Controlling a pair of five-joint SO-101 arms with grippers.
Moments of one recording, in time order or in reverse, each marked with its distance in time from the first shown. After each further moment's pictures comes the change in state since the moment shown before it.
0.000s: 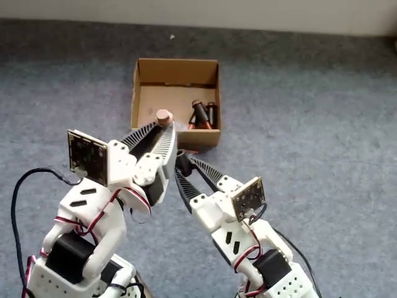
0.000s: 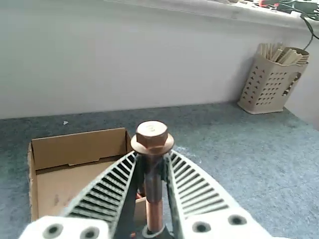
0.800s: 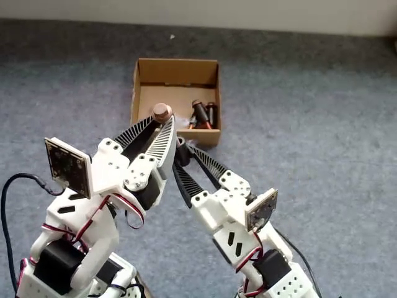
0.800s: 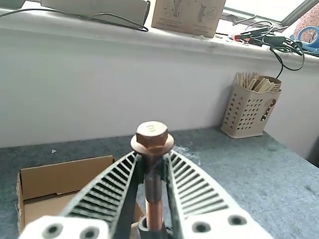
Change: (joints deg) left arm 1.8 0.0 -6.2 -0.1 0.2; right arm -0.5 0.0 0.0 -12.9 0.0
